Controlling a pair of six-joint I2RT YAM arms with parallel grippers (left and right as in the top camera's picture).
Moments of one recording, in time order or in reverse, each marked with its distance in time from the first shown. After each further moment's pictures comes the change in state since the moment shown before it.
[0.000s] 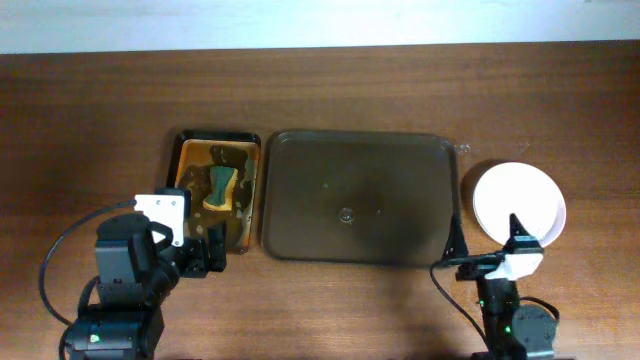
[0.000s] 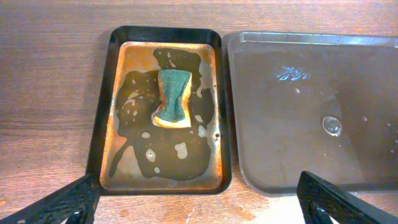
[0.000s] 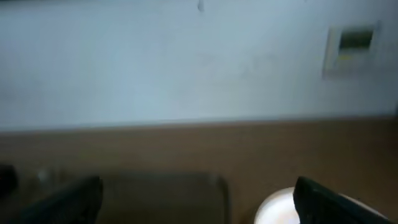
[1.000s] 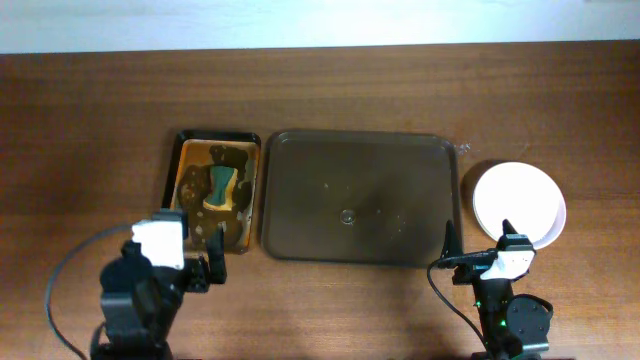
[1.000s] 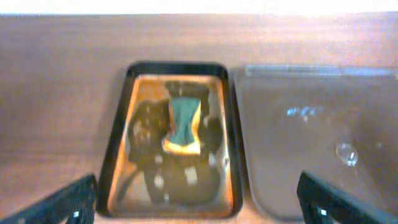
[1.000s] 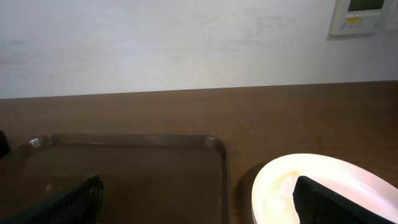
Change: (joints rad) left arm 0.000 -0.249 -0.222 0.178 -0.034 0.000; right arm 0.000 -0.001 -0.010 -0.093 -0.002 0.000
